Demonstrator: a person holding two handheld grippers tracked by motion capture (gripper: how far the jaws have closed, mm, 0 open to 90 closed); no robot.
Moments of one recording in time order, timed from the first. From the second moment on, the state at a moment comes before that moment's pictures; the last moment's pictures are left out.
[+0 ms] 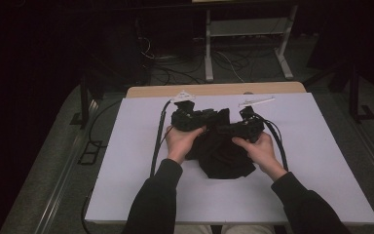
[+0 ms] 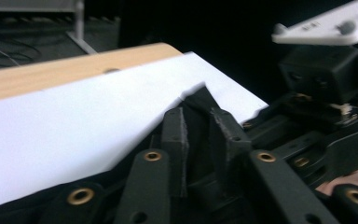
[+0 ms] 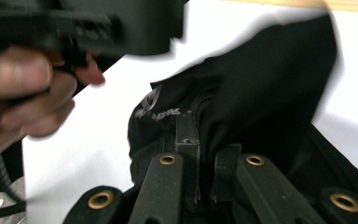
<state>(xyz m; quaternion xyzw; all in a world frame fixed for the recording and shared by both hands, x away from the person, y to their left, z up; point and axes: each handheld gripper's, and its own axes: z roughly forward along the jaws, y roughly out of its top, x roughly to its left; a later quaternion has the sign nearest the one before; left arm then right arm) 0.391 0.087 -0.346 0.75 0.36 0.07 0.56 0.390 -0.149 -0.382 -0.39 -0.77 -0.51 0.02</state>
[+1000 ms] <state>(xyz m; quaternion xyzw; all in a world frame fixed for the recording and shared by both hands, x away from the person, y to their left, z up) 0.425 0.132 -0.426 0.74 0.46 0.09 0.49 0.361 -0.294 -0.424 -0.51 -0.74 -0.44 0.02</state>
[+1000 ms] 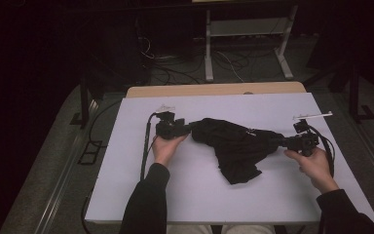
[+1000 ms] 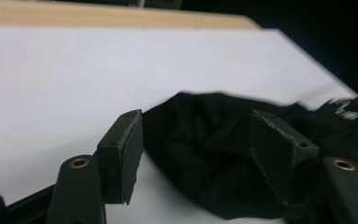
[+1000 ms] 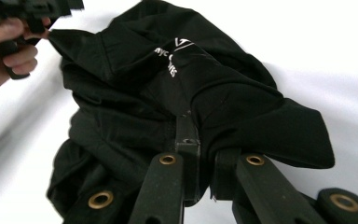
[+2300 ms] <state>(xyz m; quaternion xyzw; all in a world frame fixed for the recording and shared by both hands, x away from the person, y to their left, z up) 0.373 0.157 -0.387 0.75 0.44 0.06 0.49 0.388 -0.270 -0.411 -0.47 -0.75 -0.46 0.03</state>
